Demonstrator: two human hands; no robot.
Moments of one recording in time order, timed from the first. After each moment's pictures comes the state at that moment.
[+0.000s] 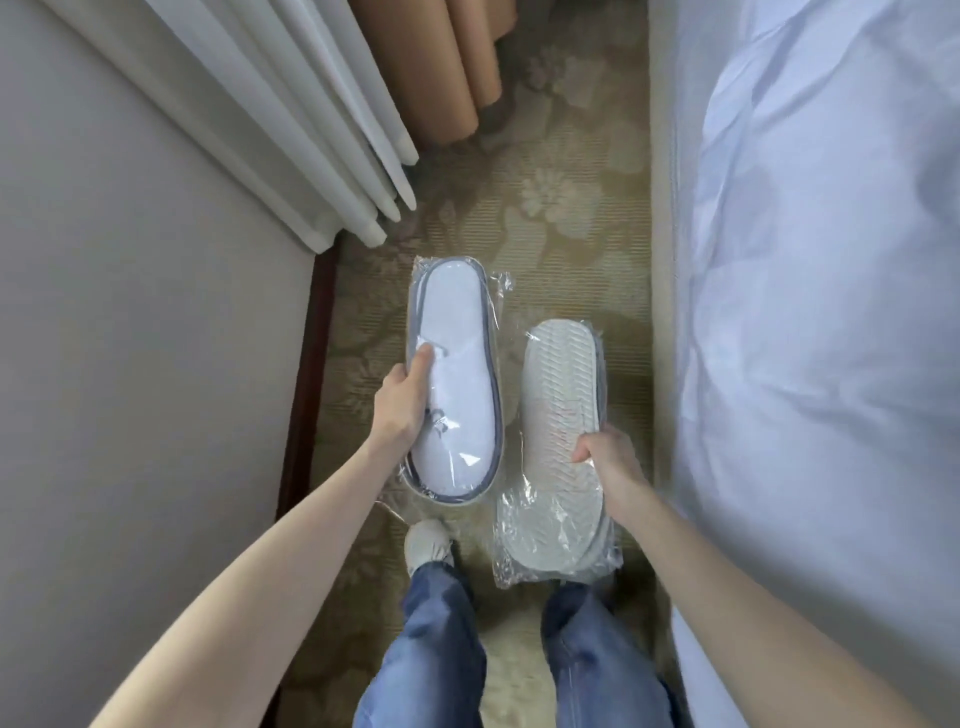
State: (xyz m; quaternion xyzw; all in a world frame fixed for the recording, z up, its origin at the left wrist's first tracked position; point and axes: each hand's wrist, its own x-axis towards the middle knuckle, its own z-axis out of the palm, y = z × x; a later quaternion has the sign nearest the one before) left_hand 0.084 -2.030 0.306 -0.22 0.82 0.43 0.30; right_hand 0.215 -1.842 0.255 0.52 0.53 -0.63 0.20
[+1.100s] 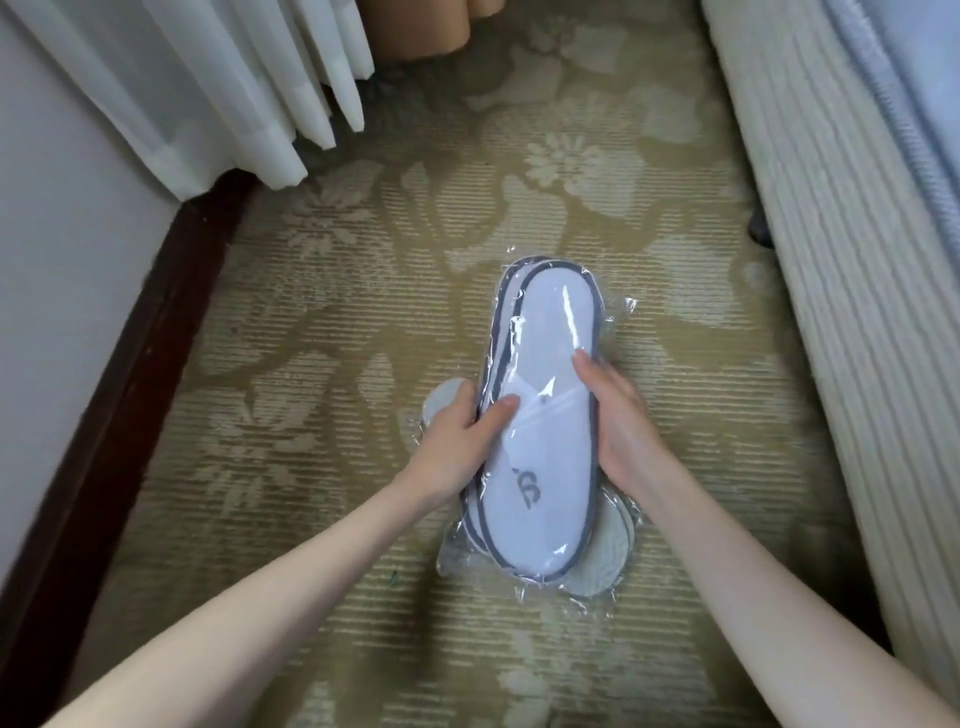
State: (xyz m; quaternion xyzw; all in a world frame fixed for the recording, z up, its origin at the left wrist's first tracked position) left_hand 0.041 -2.016 -0.076 0.09 0.80 0.51 0.29; right_hand 0.091 -1.851 -0.068 0.32 0.44 -0.84 -0.01
